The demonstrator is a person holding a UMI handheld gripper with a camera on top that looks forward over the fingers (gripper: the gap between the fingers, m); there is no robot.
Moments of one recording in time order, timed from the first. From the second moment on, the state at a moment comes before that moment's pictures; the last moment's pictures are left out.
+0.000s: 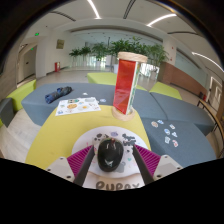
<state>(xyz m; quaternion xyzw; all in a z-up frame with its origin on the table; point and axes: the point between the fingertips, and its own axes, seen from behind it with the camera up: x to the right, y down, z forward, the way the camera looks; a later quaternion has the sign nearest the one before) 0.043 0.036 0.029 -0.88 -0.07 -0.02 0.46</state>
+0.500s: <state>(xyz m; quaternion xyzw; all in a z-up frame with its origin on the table) 0.023 -0.133 0.107 -0.87 -0.03 0.03 0.50</state>
